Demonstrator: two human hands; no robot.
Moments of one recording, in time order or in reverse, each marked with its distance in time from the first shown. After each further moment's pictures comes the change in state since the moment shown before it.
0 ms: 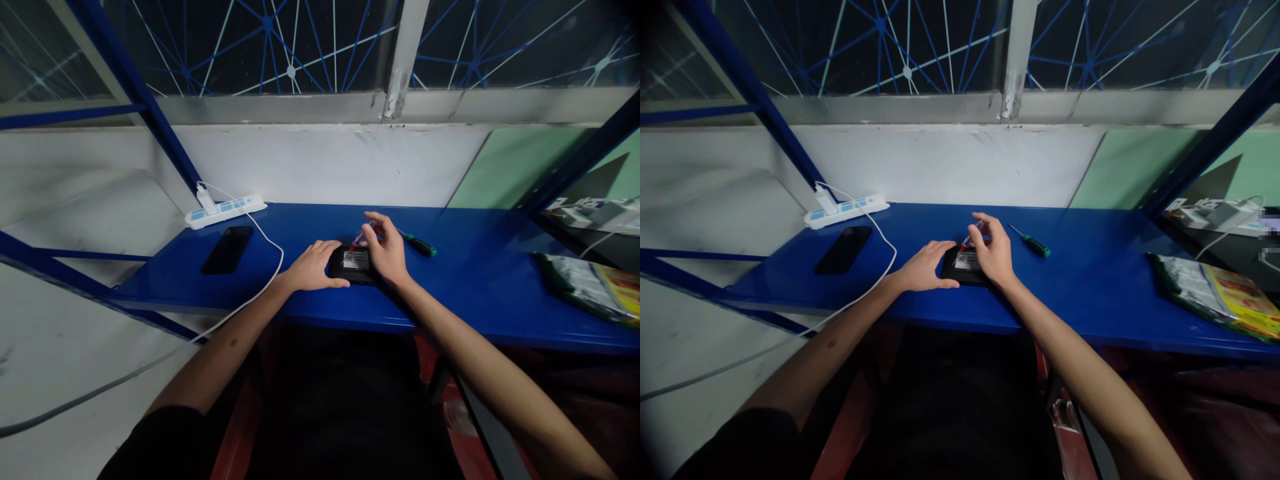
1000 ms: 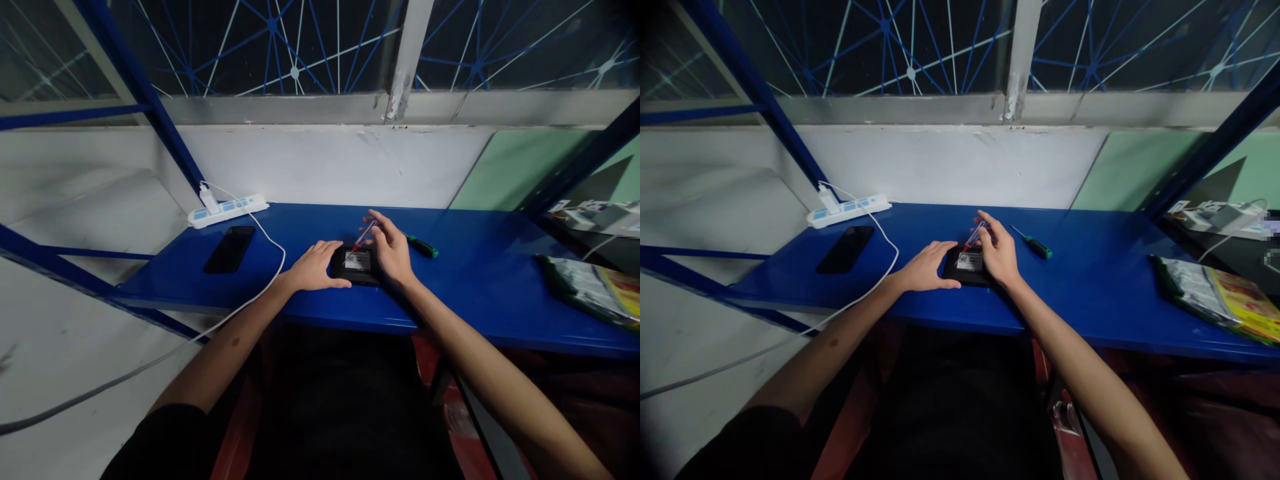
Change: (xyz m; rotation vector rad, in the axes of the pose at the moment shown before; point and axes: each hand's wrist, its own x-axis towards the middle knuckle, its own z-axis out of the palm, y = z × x) left_hand 0.000 0.003 -0.002 -0.019 -0.007 -0.022; right_hand 0.002 -0.004 -0.006 0.075 -0.072 0.079
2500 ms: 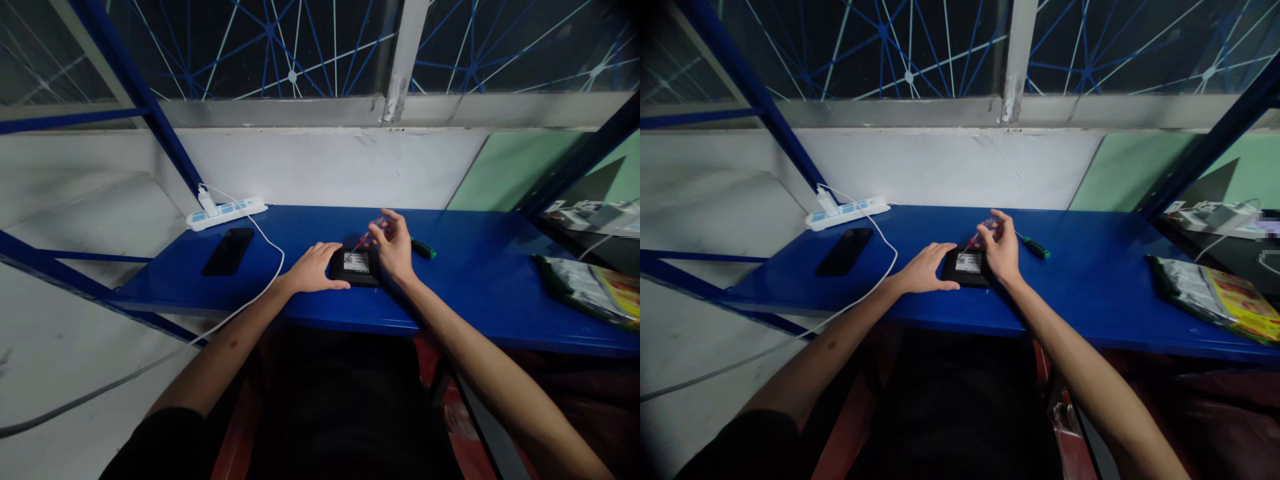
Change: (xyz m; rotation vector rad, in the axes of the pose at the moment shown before) left_hand 0.000 -0.001 0.001 0.009 0.014 0.025; right_hand 0.008 0.015 0.000 -0.015 0.168 0.008
